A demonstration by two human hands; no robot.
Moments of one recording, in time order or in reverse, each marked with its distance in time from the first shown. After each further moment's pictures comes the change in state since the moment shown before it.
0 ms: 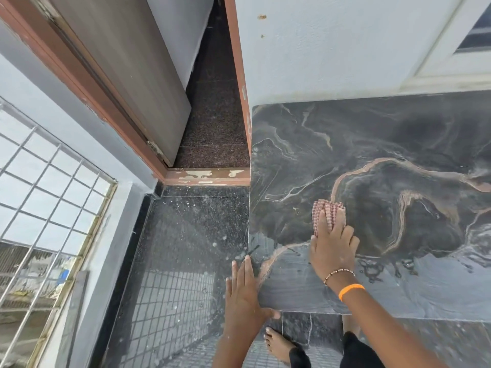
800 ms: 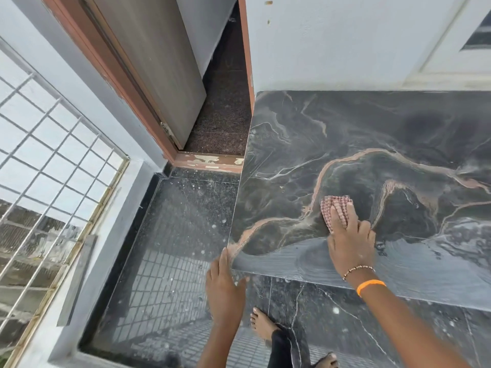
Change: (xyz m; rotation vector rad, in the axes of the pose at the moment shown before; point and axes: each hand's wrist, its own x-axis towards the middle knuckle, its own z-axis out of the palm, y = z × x) left_hand -0.050 0.024 0.040 -0.205 0.431 -0.228; right_hand -0.018 0.091 -0.017 -0.020 0.020 -0.205
